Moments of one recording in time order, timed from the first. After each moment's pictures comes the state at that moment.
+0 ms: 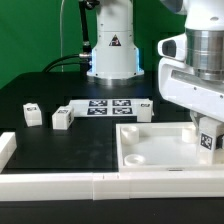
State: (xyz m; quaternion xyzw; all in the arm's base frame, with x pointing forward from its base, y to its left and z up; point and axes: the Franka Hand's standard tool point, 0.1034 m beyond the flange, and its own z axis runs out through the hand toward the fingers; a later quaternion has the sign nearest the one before) arm 0.618 0.124 0.055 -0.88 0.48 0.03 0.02
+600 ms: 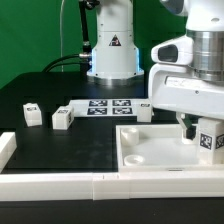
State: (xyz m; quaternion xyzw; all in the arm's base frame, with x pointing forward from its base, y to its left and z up) arm 0.617 0.126 0.052 -0.97 0.24 0.01 0.03
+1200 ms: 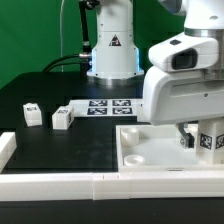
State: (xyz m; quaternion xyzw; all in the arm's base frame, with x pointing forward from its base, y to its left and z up) arm 0.620 0.123 0.055 -0.99 -0.13 0.00 0.03
